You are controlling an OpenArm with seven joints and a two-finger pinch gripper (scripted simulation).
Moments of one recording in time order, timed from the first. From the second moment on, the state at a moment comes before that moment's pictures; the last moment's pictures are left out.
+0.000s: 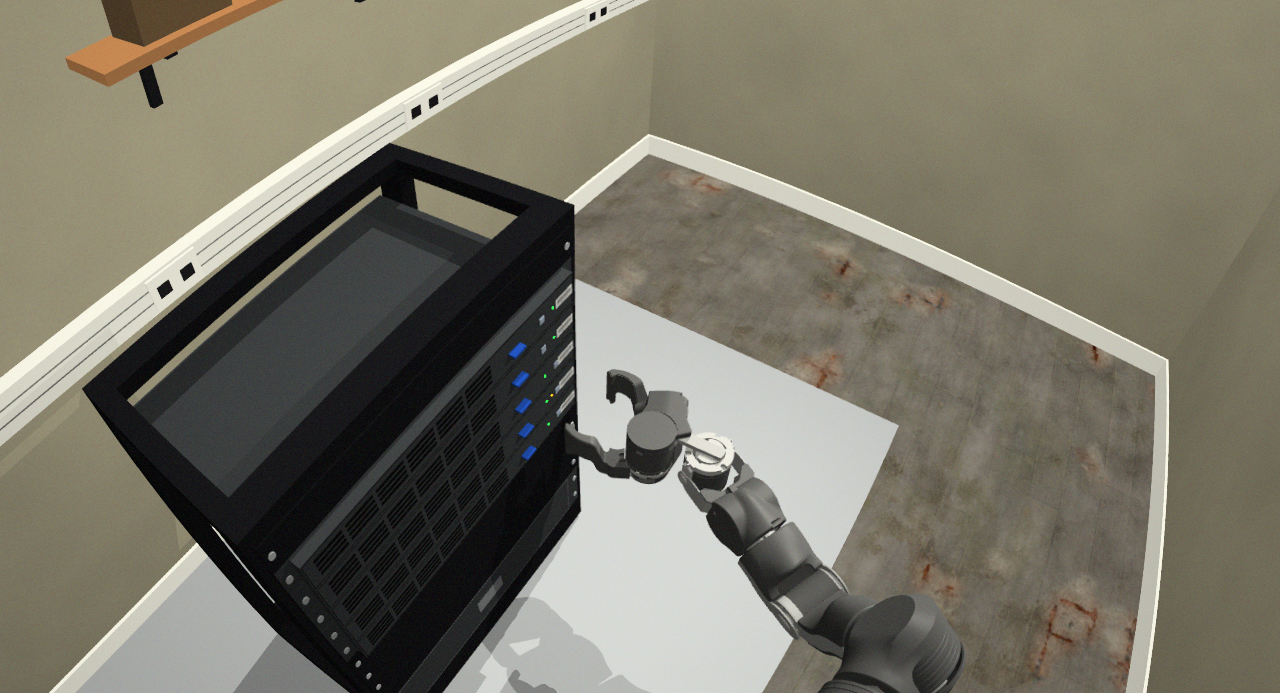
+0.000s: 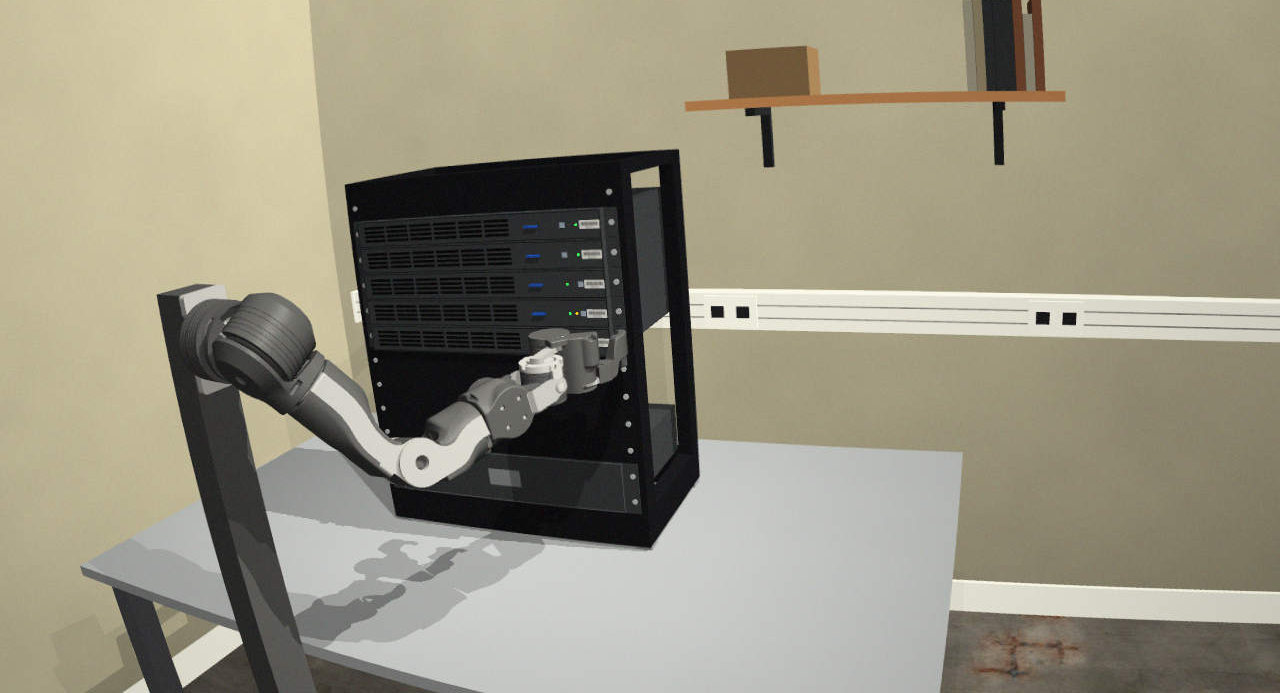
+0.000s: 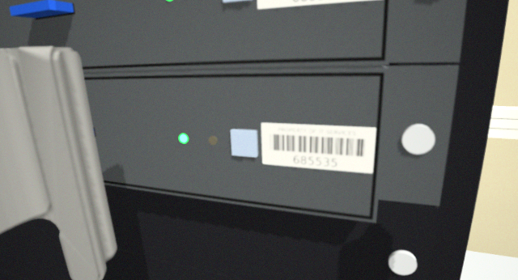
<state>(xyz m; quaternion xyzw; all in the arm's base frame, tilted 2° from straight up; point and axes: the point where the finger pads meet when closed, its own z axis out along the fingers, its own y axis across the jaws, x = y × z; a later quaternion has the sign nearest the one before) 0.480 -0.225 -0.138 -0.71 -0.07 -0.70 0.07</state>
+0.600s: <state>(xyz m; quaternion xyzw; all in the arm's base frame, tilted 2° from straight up) 0.444 -0.234 -0.139 -0.71 -0.07 -0.70 0.07</state>
